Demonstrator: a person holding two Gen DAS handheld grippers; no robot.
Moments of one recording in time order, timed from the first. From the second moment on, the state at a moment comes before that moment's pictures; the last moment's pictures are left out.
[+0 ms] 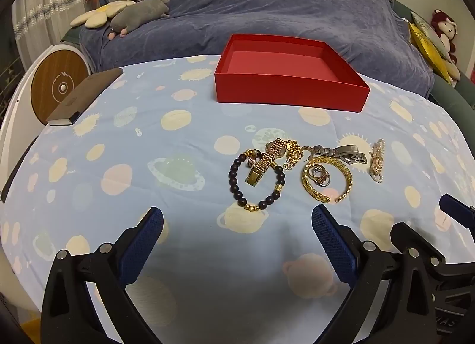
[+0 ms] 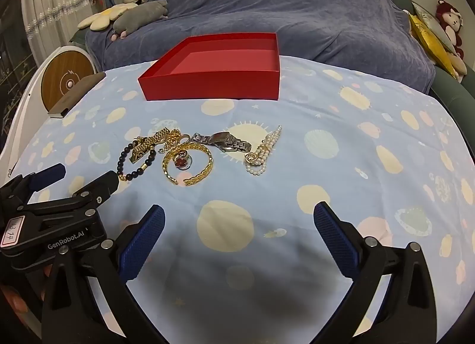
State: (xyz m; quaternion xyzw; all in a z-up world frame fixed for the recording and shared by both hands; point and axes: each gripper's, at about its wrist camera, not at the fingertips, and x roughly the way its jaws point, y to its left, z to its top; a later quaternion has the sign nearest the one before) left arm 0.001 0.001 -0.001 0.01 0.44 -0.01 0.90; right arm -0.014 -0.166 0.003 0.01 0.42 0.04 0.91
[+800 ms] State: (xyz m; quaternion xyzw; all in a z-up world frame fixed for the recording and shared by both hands) left arm 0.000 -0.004 -0.001 0.02 0.44 -0.01 0.90; right arm -0.017 -0.167 0.003 0.01 0.42 0.04 0.91
